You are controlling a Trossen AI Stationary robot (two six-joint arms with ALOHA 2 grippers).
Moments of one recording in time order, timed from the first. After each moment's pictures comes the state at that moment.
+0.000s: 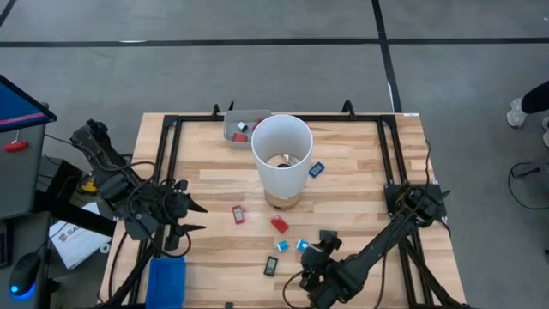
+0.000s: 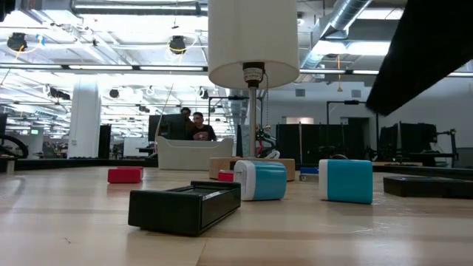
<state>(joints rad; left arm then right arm) -0.85 0.97 1.05 -0.87 -0.66 -0.62 0.76 2.08 1.57 -0.99 0.64 1.24</state>
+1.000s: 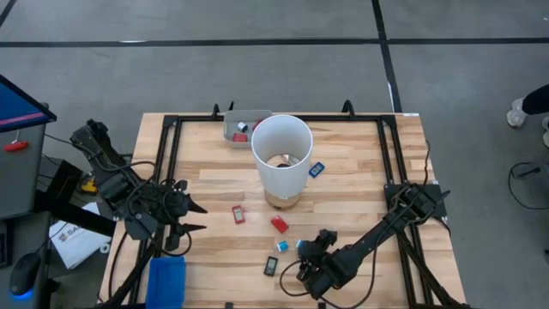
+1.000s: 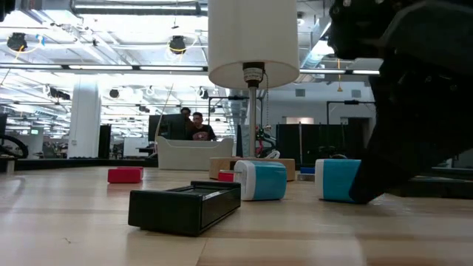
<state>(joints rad) -0.85 0.97 1.05 -0.87 -0.65 -0.67 0.70 2.08 1.35 -0.68 0.58 1.20</state>
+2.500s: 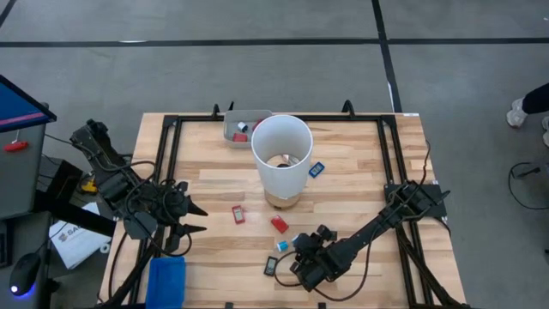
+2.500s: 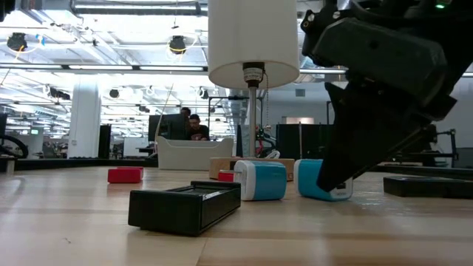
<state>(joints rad) -0.85 0.97 1.05 -0.83 -0.64 -0.69 0.64 2.08 1.35 -0.65 0.58 1.23</state>
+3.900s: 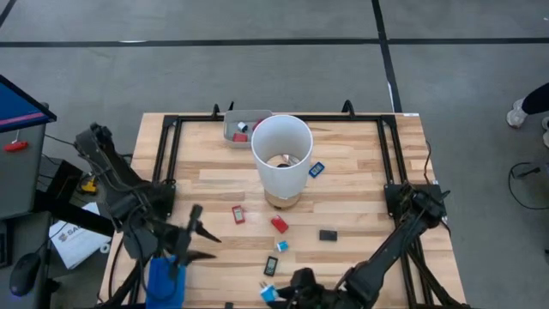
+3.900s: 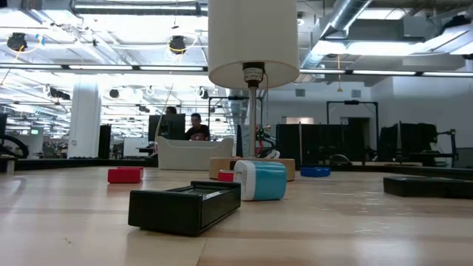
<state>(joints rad) -0.90 1.14 1.05 -0.40 -0.65 -0.05 0.82 2.08 1.85 -0.38 0.74 1.26</state>
